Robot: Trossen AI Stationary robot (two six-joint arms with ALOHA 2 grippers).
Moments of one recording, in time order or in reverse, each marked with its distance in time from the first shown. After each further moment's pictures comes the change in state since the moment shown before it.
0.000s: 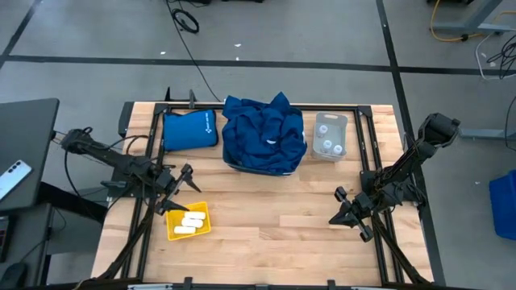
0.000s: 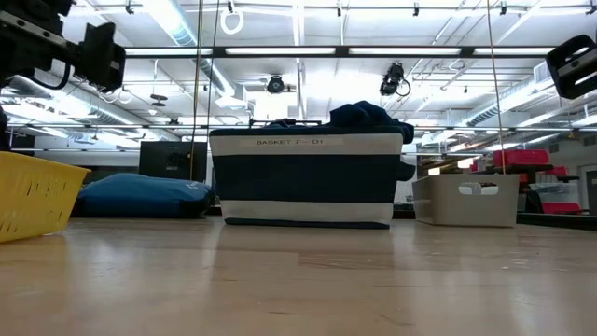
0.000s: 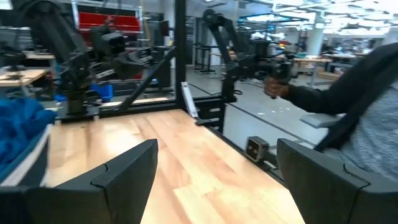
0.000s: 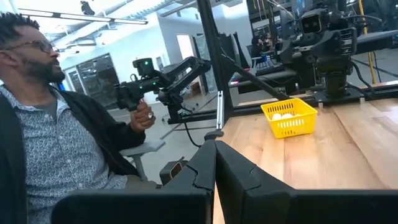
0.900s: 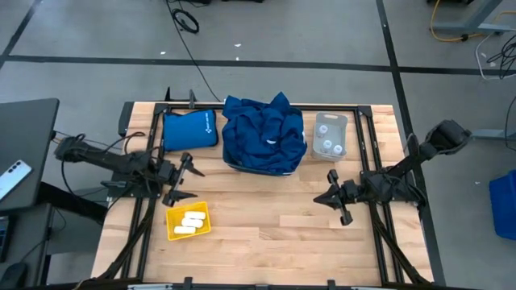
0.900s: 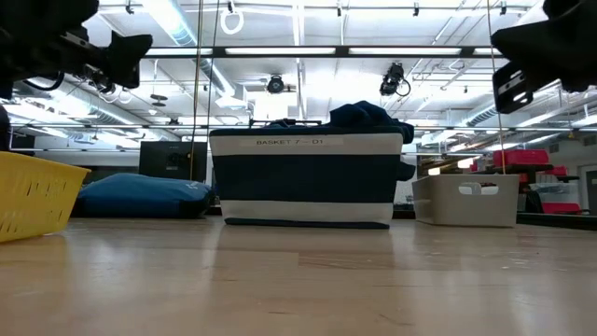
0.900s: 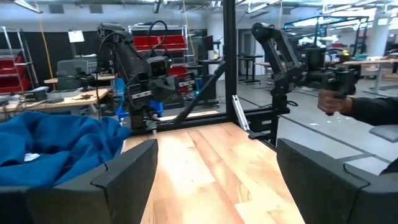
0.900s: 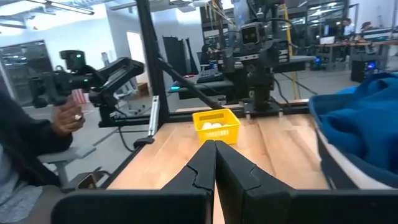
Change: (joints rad) left arm 0.159 0.001 0.000 0.065 -0.036 0.087; right arm -0.349 0.000 0.000 -0.038 -0.126 -0.098
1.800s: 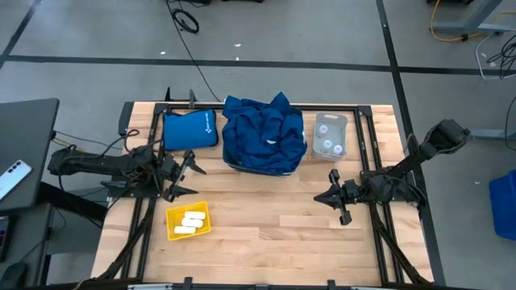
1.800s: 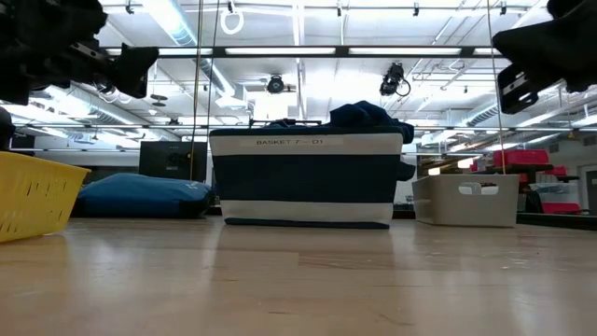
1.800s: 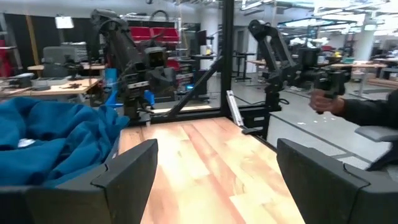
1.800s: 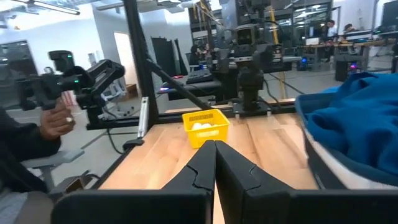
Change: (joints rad) left arm 0.221 0.000 0.000 -0.022 0.265 -0.069; right arm 0.036 0.000 0.000 0.000 0.081 -0.004
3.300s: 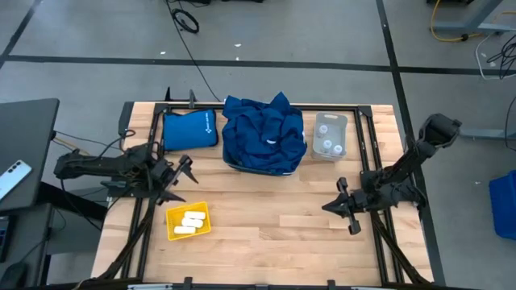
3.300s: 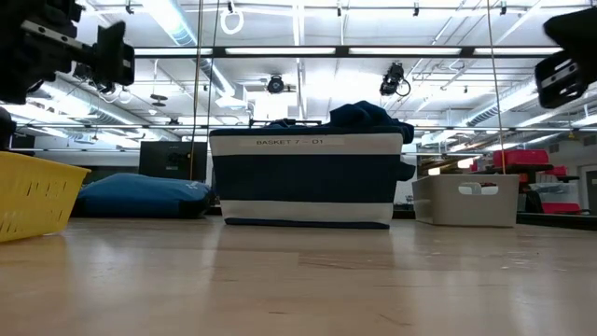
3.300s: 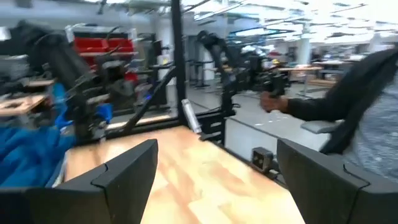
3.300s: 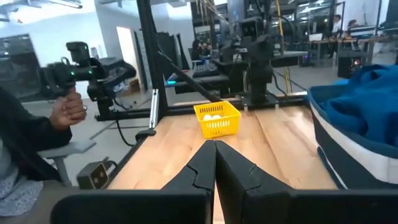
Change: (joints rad) left arm 0.000 -0.153 0.000 -0.111 0.204 0.001; right arm 0.279 -0.002 0.000 -0.013 0.273 -0.014
